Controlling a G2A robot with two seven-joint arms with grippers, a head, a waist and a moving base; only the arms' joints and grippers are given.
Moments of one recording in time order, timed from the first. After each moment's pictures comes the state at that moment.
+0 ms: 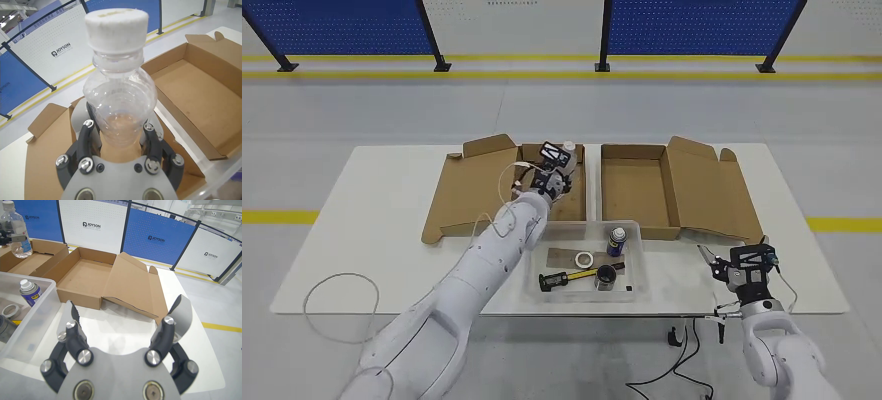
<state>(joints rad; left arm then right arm) 0.54 -1.56 -0.73 -0.54 1.19 0.04 0.05 -1.73 -1.15 1.60 -1.80 -1.33 0.00 0.00</state>
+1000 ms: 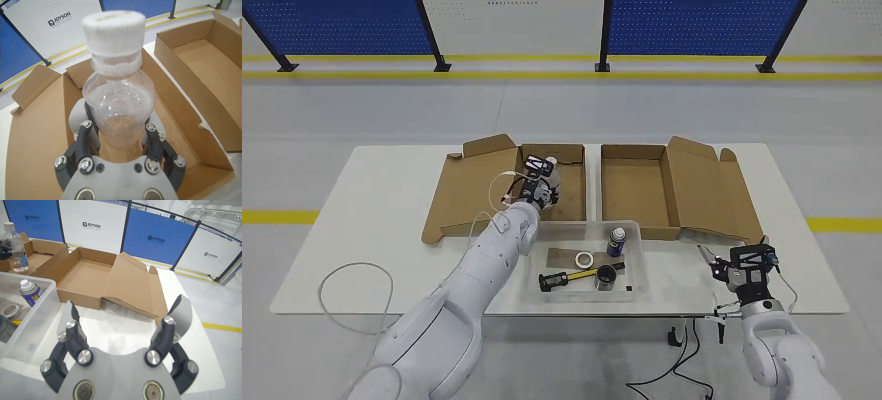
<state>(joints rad) 0.49 -1.63 -0.76 -0.24 1.09 0.00 0.11 -1.73 -1.15 1.60 -1.80 -1.33 0.00 0.00</state>
